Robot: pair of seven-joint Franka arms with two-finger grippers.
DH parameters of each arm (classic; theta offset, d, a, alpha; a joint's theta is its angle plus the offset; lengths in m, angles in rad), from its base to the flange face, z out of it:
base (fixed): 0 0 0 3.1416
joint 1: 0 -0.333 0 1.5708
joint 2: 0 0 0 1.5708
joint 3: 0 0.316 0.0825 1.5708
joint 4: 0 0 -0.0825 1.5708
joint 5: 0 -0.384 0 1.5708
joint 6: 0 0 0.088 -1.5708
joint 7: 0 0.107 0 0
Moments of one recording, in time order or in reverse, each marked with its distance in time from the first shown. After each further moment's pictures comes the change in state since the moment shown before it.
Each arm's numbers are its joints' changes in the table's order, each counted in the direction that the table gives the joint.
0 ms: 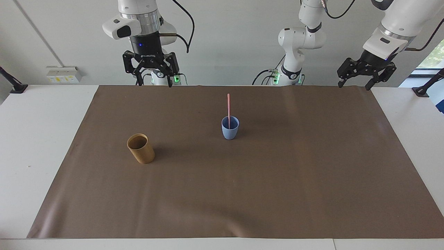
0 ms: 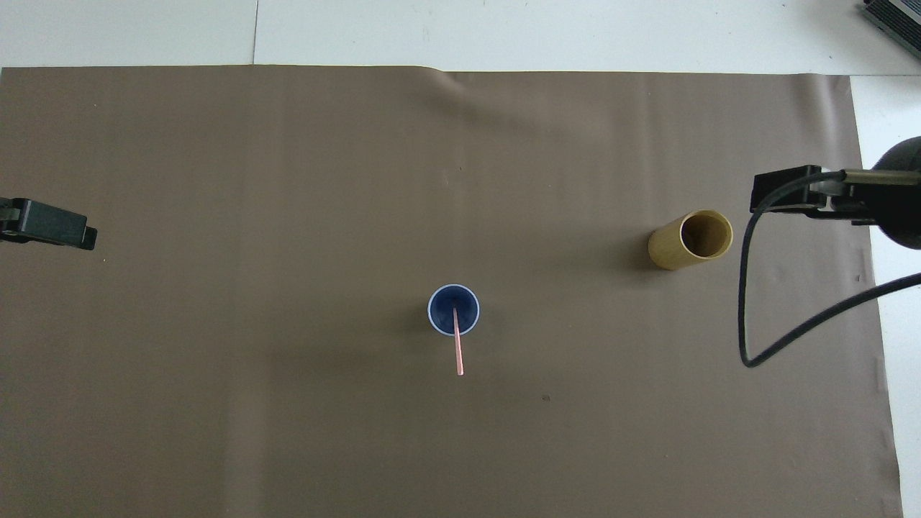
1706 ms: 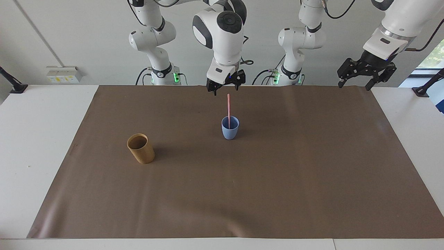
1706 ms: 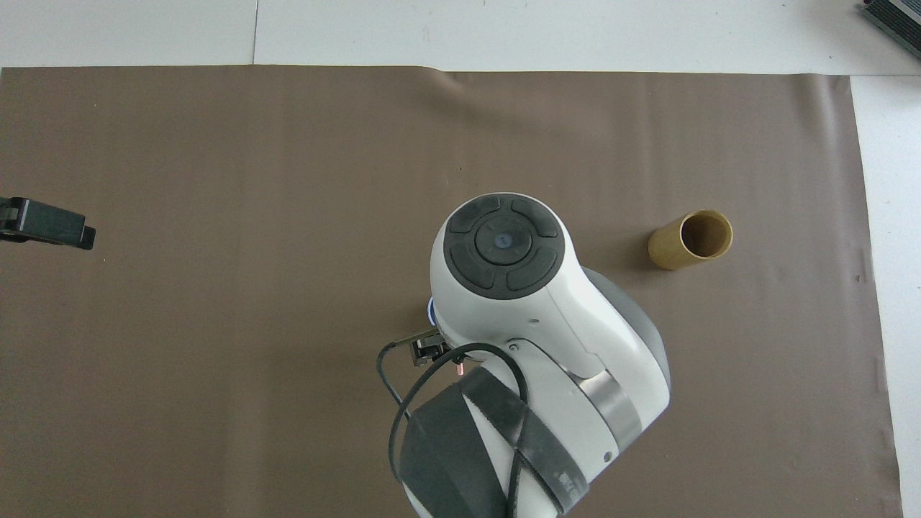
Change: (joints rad) left arm 0.000 0.001 0.004 0.000 0.000 0.000 0.000; right arm -0.303 0.199 0.180 -0.156 -0.142 -0.068 0.105
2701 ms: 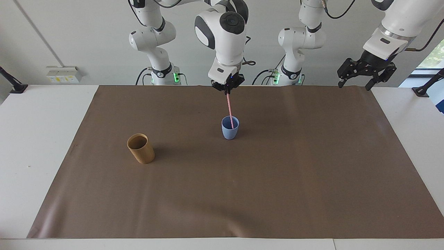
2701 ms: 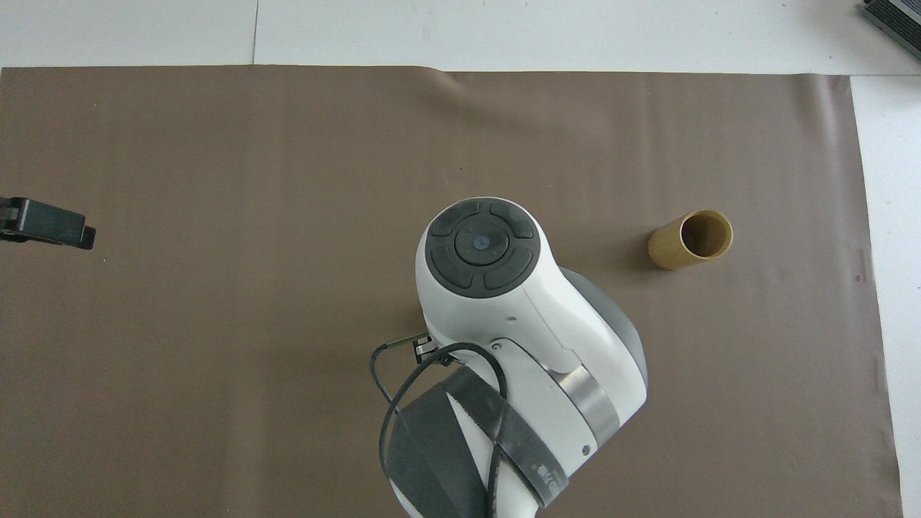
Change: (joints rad) left arm 0.000 0.000 0.000 0.000 0.000 0.000 0.000; right arm -0.013 0.028 0.014 -0.010 -0.001 0.012 0.041
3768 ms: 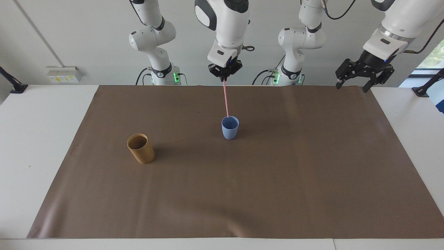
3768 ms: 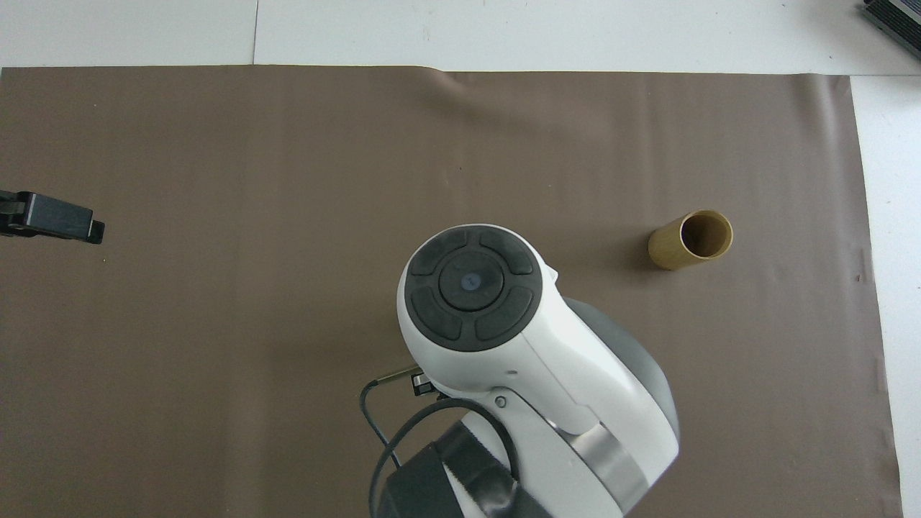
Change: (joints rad) left arm 0.000 0.006 0.000 0.002 0.022 -0.011 -0.002; right arm -0.025 -0.049 0.004 0.061 0.009 0.113 0.033
